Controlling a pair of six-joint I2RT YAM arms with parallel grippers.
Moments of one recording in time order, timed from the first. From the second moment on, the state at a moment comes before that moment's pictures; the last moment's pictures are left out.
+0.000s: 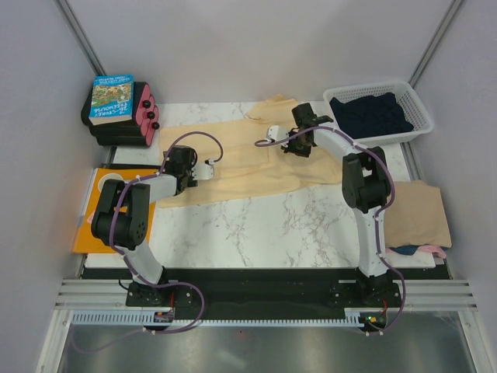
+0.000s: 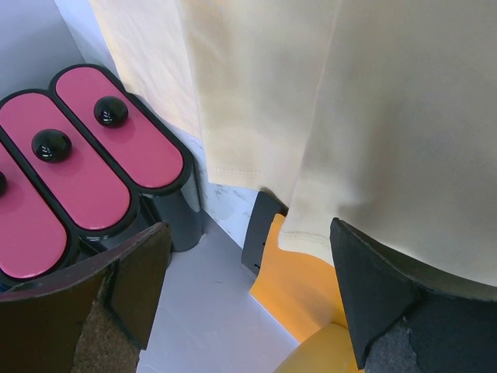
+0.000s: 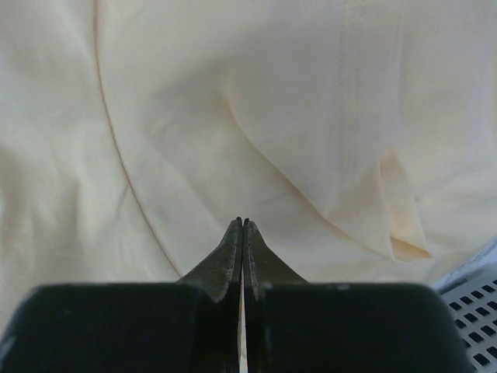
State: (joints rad) left arm -0.19 1.74 0.87 0.10 -0.33 1.39; right arm 0.32 2.26 1.86 -0.72 -0.16 -1.07
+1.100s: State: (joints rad) left arm -0.20 1.75 0.89 0.10 -0.34 1.38; right arm 0.34 2.36 1.92 -0.46 -0.11 -1.05
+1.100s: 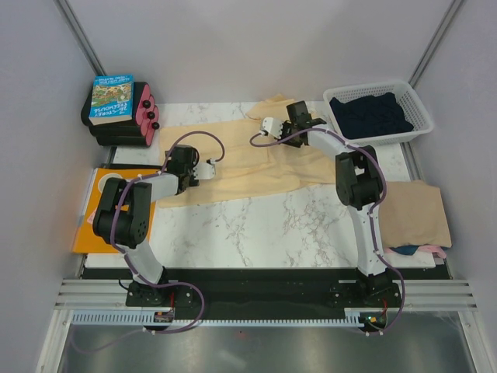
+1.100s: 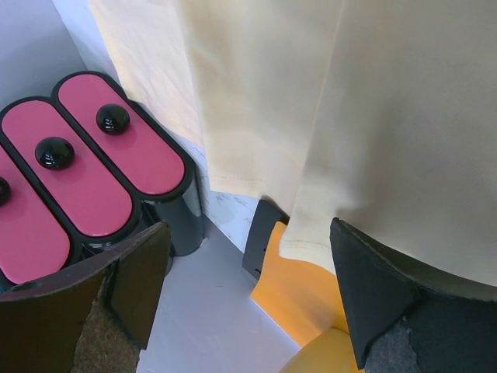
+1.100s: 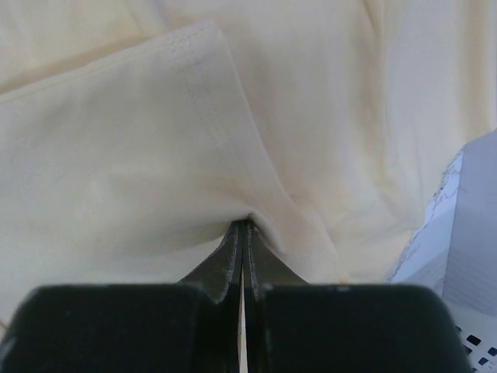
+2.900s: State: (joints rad) left arm -0.21 1.77 0.91 0.10 -0.34 1.37; right arm 0.44 2.40 2.00 -0.41 -0.16 -0.89
